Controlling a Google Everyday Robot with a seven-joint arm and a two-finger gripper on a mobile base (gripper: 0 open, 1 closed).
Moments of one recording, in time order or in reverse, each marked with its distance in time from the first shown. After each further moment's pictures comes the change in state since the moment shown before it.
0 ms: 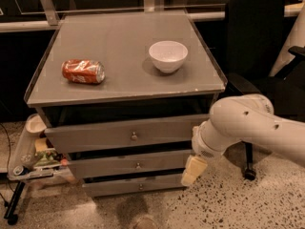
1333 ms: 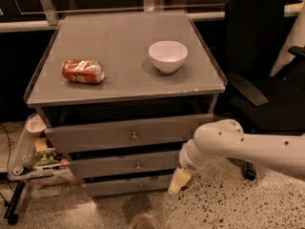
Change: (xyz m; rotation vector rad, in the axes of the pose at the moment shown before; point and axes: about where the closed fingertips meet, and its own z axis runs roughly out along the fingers) arm 0.008 0.005 0.115 -0.049 -0.031 0.071
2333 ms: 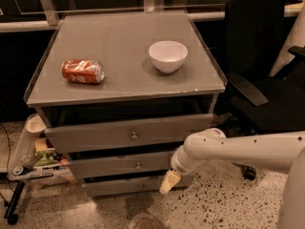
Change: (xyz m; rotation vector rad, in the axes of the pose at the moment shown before) arm -0.004 -0.016 0.080 -0.005 -0.029 0.050
